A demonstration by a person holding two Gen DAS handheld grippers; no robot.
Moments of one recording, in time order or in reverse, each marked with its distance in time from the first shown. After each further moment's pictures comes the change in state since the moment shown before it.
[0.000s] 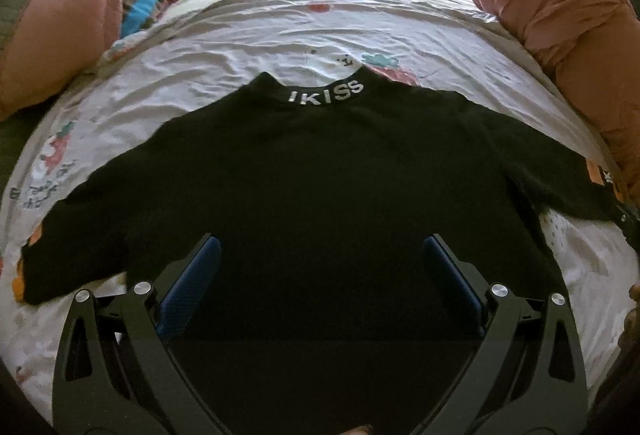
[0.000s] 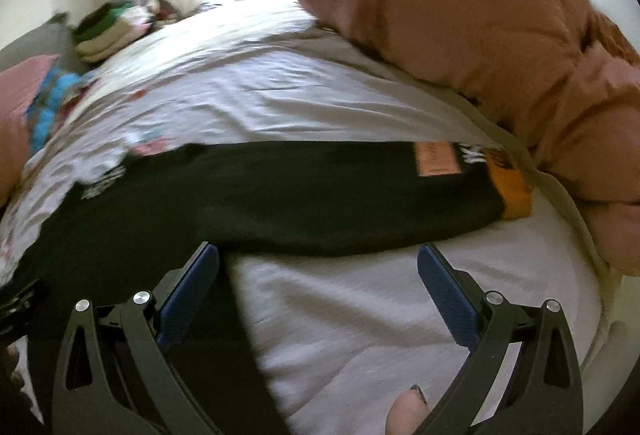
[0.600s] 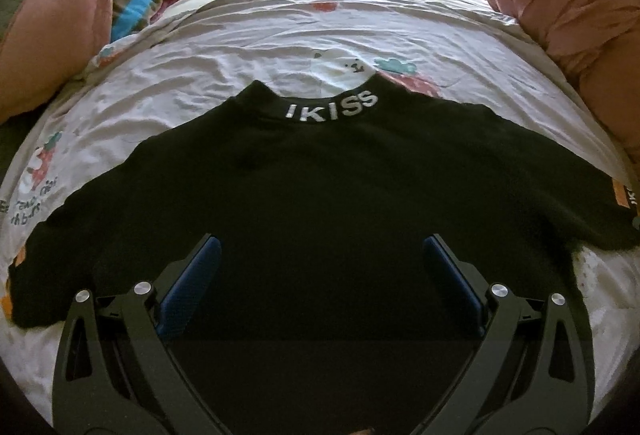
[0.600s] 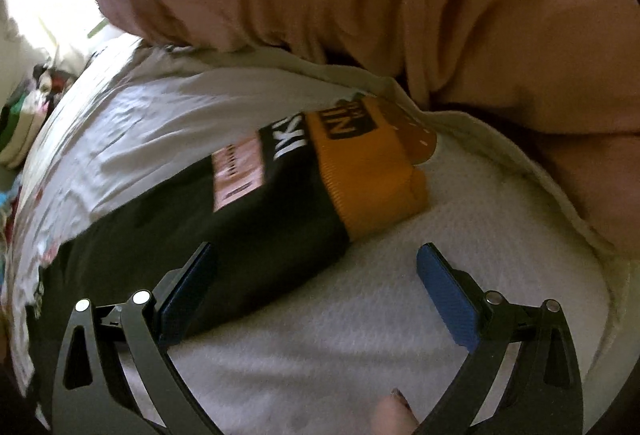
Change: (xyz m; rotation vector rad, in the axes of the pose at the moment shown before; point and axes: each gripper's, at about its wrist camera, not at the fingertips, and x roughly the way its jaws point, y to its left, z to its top) left arm 0.045 0.001 0.021 -0.009 -0.013 0.035; right arm 0.066 -0.153 0.011 0.417 0.099 -0.109
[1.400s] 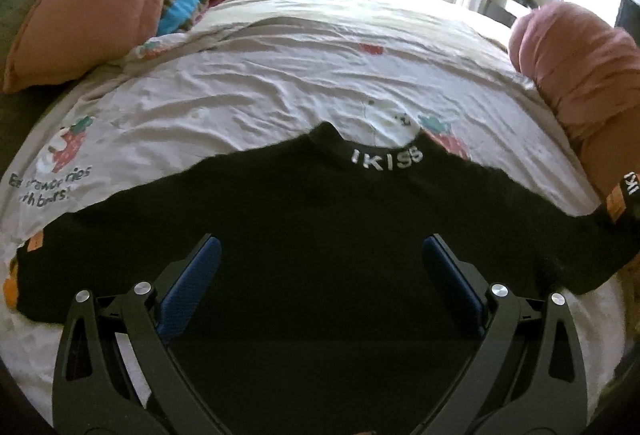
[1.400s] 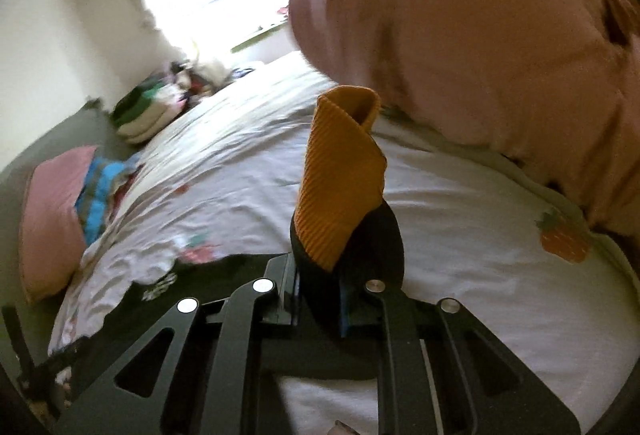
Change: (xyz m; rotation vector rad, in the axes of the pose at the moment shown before) left arm -0.044 0.073 0.017 -0.158 -0.084 -0.033; right arm -0.084 0.135 0.000 -0.290 -0.205 0.450
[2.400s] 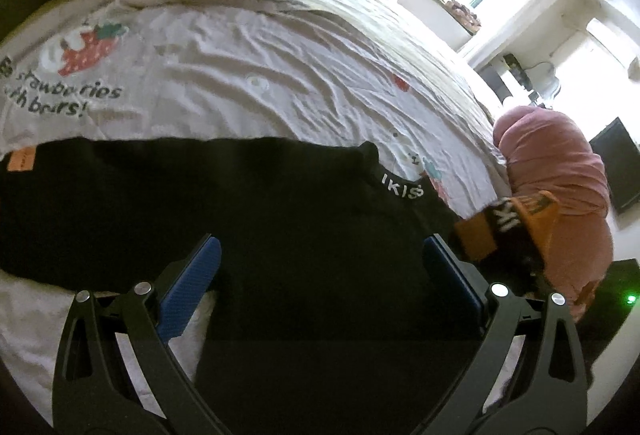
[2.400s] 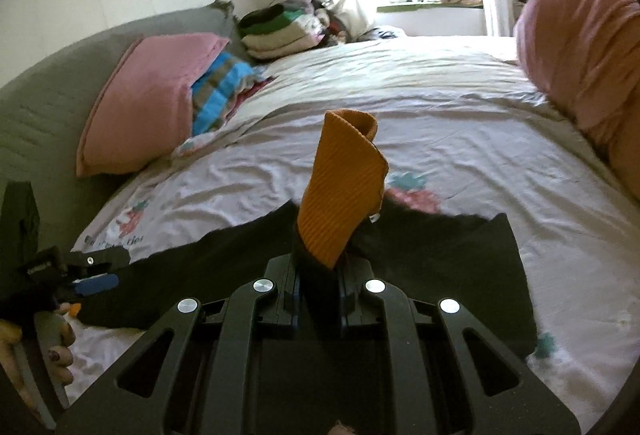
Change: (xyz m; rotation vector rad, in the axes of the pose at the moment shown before) left arm -0.021 0.127 -0.002 -0.345 0.069 -0.273; right arm 0.020 0.241 -0.091 -0.387 0.133 0.267
